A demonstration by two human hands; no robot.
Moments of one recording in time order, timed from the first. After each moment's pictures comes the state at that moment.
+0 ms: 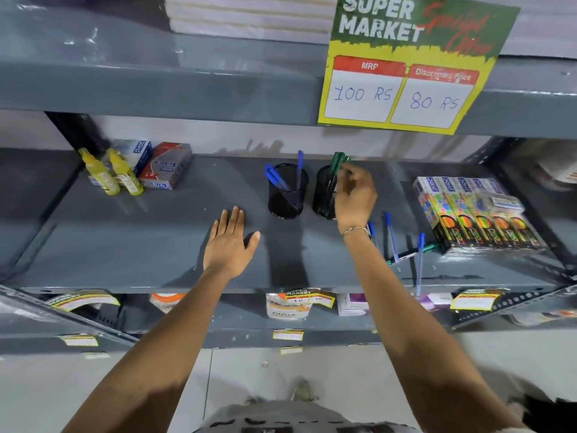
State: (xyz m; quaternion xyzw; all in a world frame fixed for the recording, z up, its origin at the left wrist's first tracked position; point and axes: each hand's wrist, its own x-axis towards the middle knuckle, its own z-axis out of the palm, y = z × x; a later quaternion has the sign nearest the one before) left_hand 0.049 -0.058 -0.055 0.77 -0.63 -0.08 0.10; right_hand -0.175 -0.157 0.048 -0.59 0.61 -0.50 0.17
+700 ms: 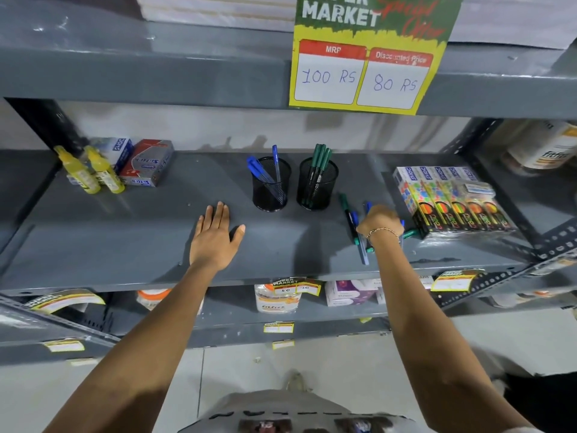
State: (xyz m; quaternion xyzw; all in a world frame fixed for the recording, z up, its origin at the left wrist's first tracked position) left_hand 0.047 -0.054 -0.050 0.77 -0.63 -0.08 0.09; right_hand -0.264 -0.131 0.045 -0.58 0.80 -0.01 0.17
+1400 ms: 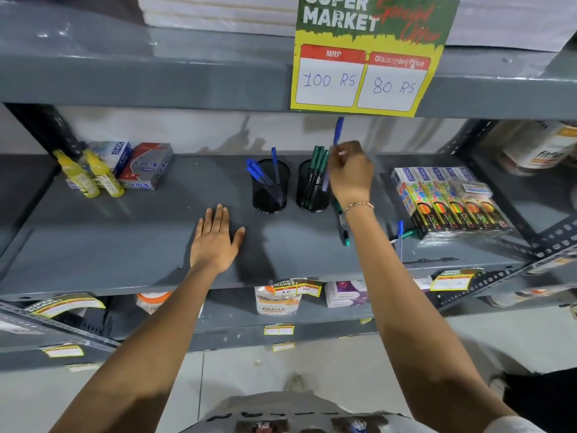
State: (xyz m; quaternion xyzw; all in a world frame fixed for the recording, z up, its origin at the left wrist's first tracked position) left_hand 0.047 -0.055 -0.050 0.77 -0.63 -0.08 0.08; right_hand -0.192 -0.142 0.109 -0.63 0.64 -0.41 0.16
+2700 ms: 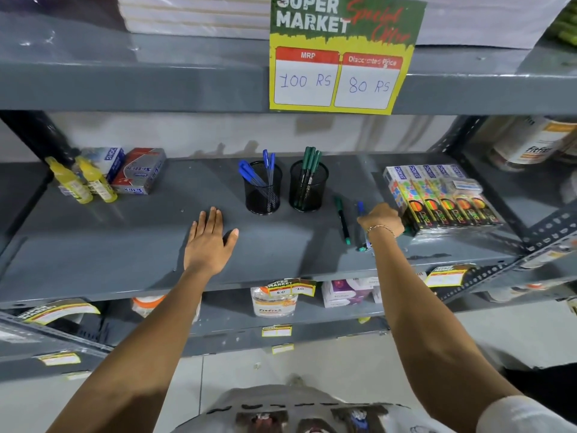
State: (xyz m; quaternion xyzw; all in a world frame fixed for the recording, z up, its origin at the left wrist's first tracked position) left_hand 0.048 -0.055 -0.052 0.77 -0.63 -0.08 0.10; right_hand -0.281 -0.135 0.044 -0.50 0.84 -0.08 0.19
